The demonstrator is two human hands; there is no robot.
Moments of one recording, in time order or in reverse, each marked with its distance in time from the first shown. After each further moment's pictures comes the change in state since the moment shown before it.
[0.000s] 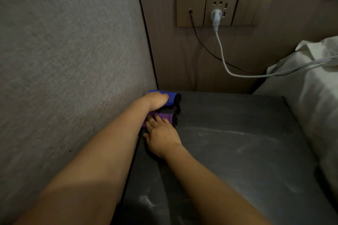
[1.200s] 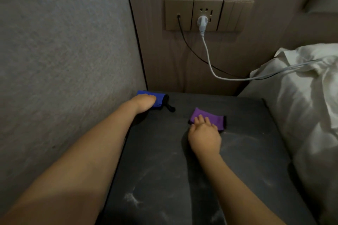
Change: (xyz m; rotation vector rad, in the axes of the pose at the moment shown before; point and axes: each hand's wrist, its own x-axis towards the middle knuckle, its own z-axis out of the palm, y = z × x) left_hand 0.001 -0.005 0.011 -0.231 0.034 -0.072; right_hand -0.076 0.089 -0.033 0.053 0.145 0.677
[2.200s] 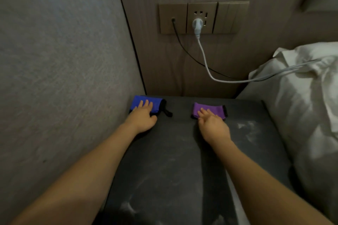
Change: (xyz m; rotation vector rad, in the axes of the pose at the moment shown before) left_hand -0.020 -0.001 0.028 0.150 0.114 0.128; right_hand 0.048 0.035 -0.022 0.019 -0.107 -0.138
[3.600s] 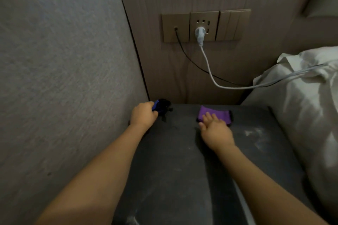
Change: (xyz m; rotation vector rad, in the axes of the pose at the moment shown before) left_hand 0.017 0.005 -0.017 -0.059 0.368 -0.063; right_hand 0.013 -0.005 0.007 -0.047 0.040 -0.011
